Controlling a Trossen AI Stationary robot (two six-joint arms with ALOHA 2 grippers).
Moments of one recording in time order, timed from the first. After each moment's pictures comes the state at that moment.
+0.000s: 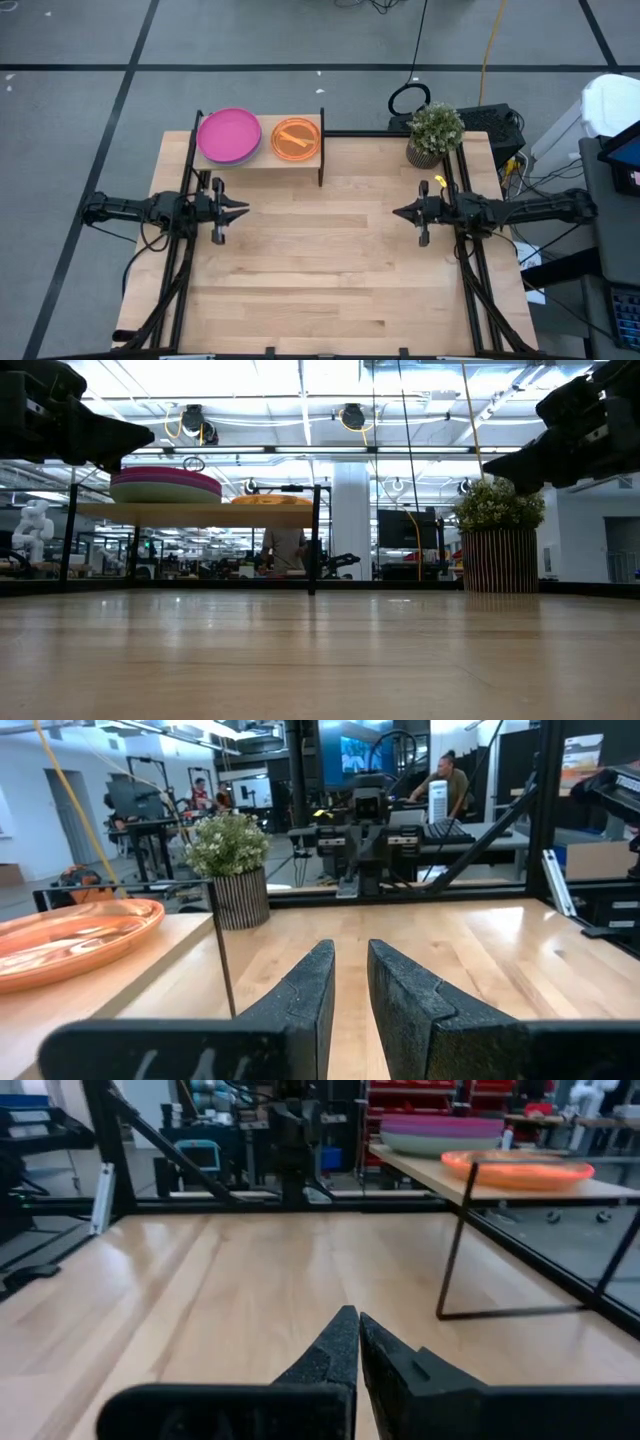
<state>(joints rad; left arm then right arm) -0.13 0.00 0.01 0.07 -0.20 0.11 0.05 0.32 0.02 0.22 0.13 0.00</state>
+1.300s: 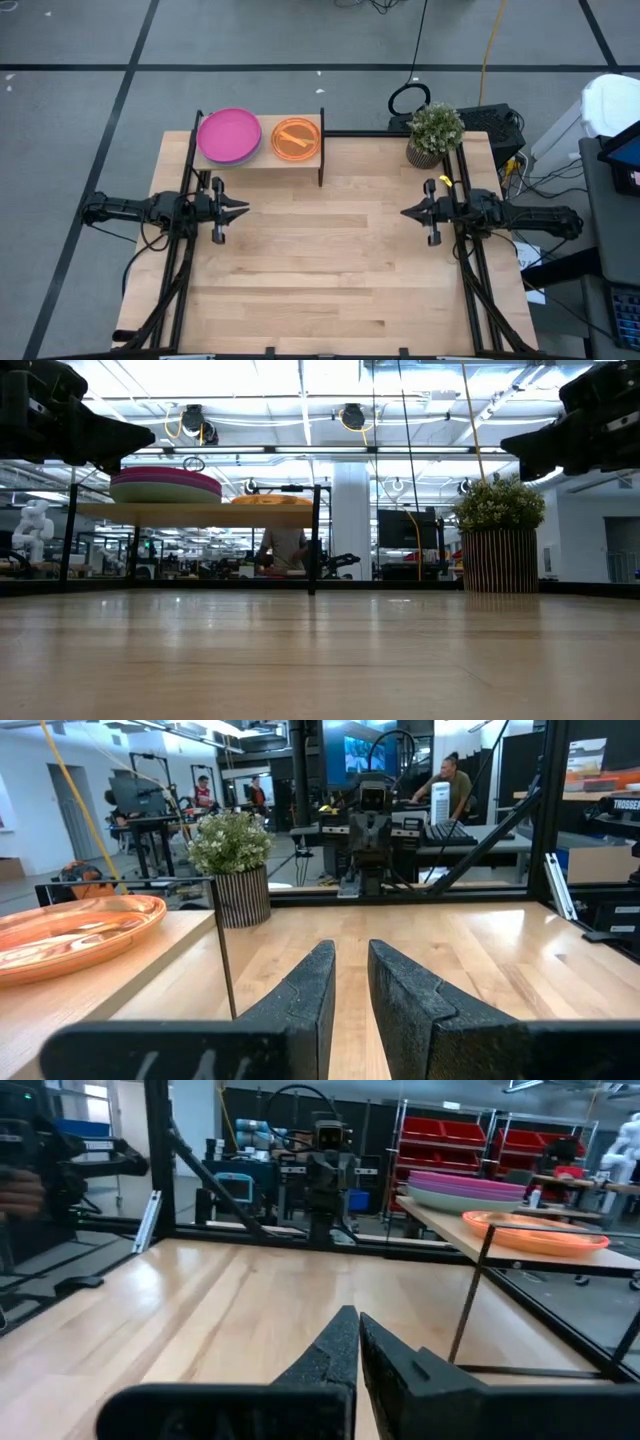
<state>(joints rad) -0.13 0.00 0.01 0.07 -0.21 0.09 -0.04 0.01 0.02 0.00 -0.05 -0.08</state>
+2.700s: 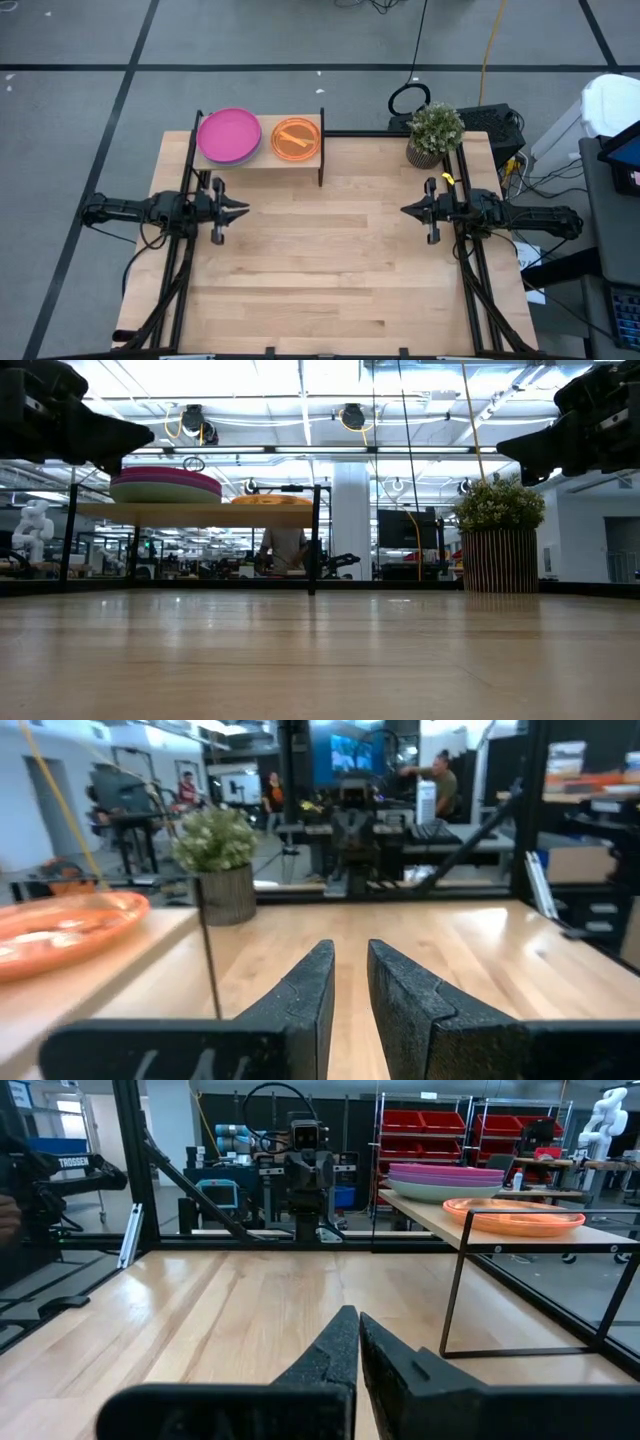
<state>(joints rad) -0.11 0.00 0.01 0.07 -0.16 0.08 -0.04 0.01 0.01 0.02 0.00 -0.01</state>
